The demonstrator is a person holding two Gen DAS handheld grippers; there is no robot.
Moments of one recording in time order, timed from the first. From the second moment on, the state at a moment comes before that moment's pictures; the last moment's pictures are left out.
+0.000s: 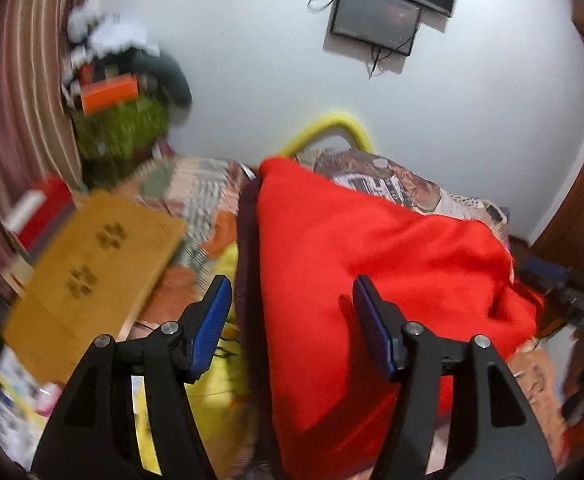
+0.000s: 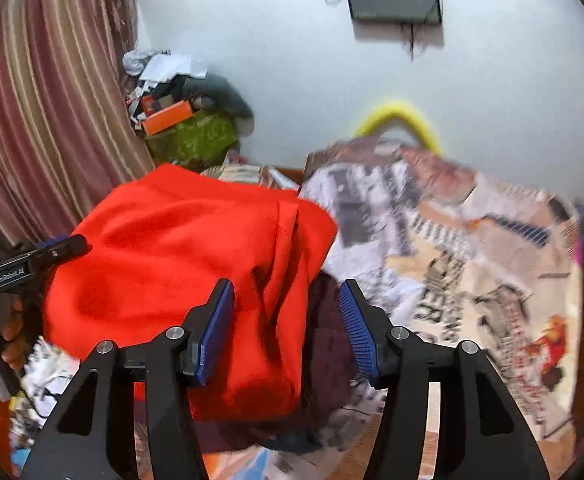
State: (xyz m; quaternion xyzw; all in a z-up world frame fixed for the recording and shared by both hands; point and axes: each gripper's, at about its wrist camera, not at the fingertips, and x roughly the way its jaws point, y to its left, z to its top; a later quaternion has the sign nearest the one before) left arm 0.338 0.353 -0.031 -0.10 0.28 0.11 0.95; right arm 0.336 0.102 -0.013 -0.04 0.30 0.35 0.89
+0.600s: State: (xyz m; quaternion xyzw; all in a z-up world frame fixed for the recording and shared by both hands) left arm 0.072 0.166 0.070 0.04 0.00 0.12 0.99; right arm 0.088 -0.001 0.094 0.01 0.03 0.39 0.92
